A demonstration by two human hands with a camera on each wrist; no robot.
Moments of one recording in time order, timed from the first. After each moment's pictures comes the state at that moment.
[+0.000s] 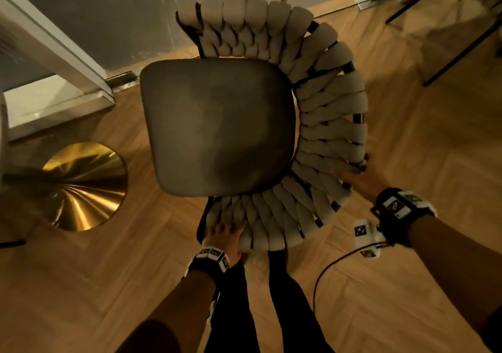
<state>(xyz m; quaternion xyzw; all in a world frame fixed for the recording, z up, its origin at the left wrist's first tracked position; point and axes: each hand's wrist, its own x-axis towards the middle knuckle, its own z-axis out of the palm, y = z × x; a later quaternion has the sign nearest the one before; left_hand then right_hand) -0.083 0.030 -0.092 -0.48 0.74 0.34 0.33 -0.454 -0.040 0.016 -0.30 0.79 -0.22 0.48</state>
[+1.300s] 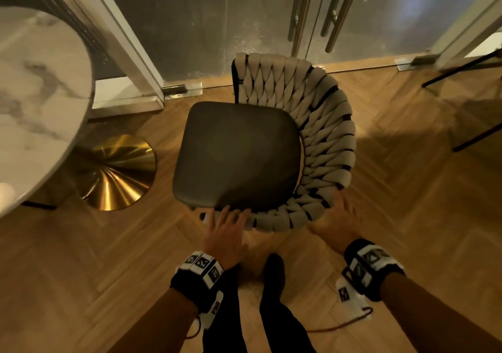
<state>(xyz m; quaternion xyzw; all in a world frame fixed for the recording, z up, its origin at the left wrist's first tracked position) -0.099 0.027 0.030 -0.62 0.73 0.27 0.12 -0.387 -0.015 0.029 -0.54 0.75 0.00 0.37</state>
